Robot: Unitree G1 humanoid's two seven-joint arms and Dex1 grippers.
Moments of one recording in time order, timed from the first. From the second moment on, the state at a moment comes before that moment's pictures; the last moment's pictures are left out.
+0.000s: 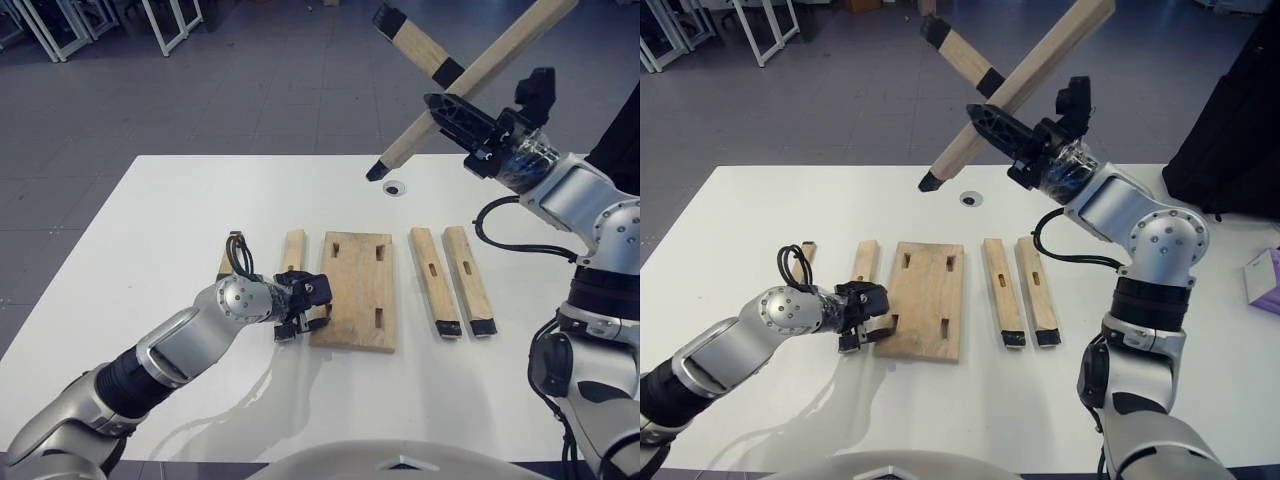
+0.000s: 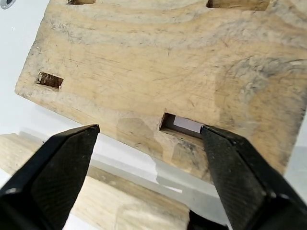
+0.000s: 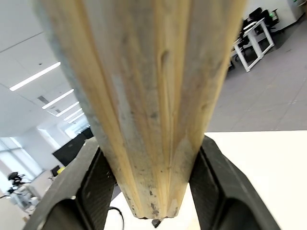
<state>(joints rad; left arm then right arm) -0.32 0.90 -0.65 -0.55 -0.09 0.83 -0.71 -0.70 -0.41 -0.28 0.02 1.25 0.99 0.30</state>
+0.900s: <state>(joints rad) -0.21 0.99 -0.55 -0.57 -0.02 0.81 -0.84 -0.29 -0.52 0.05 0.03 0.71 0.73 0.86</state>
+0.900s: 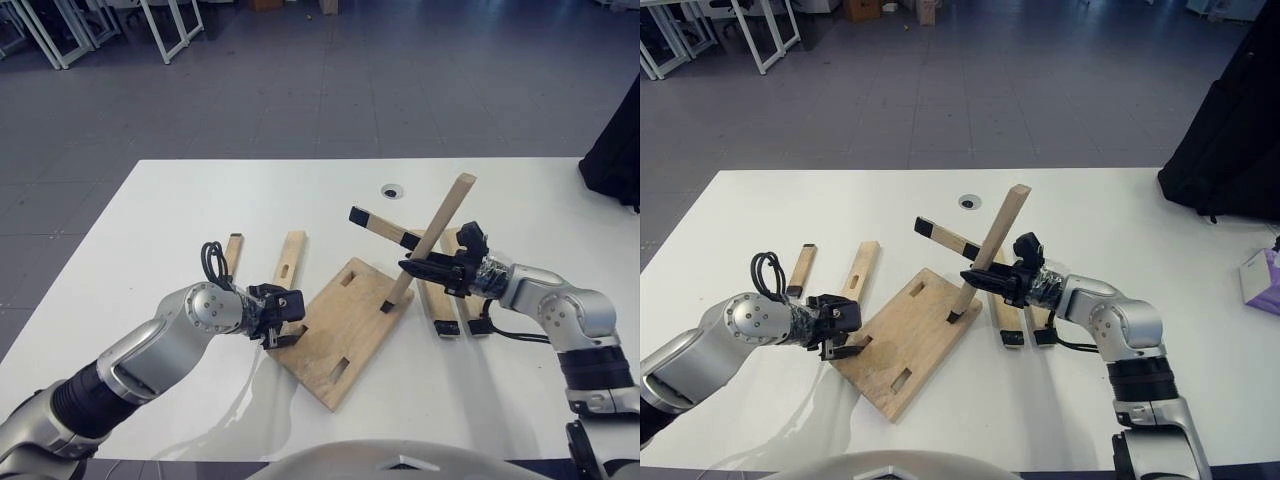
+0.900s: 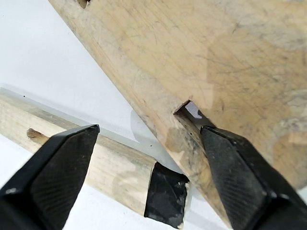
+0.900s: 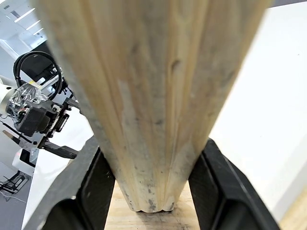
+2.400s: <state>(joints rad) -0.24 0.77 -0.30 -0.50 -0.12 1.03 -0.74 -0.35 -0.70 0.24 0.01 0.21 0.40 1.02</state>
